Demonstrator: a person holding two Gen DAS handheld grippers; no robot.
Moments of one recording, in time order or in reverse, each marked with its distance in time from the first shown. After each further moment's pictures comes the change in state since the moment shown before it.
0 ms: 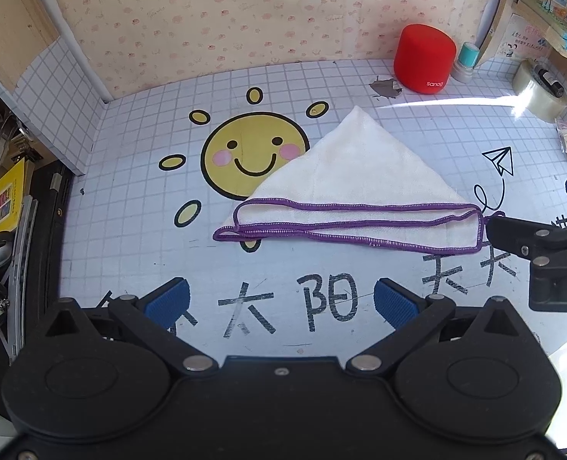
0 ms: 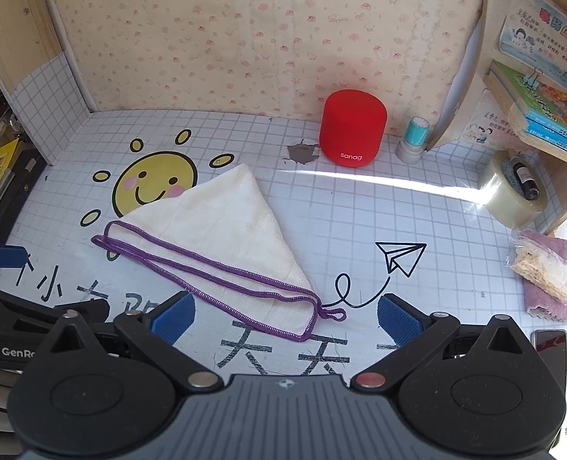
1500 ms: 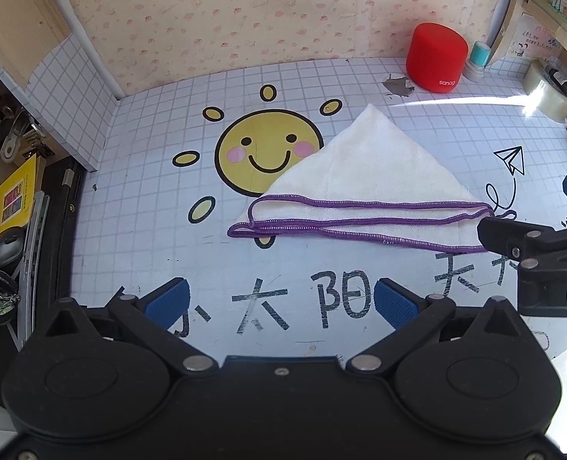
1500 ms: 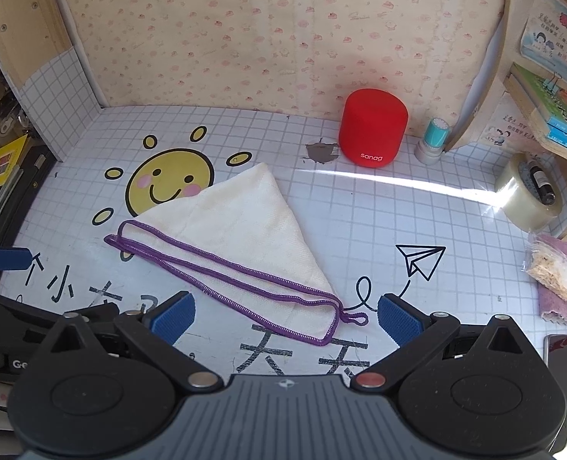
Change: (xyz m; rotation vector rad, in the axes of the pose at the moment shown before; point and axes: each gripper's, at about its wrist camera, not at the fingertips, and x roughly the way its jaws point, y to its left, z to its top) left arm 0.000 0.004 -0.002 -0.009 0.005 0.046; right arm 0.005 0.012 0.005 -0.008 0.013 0.028
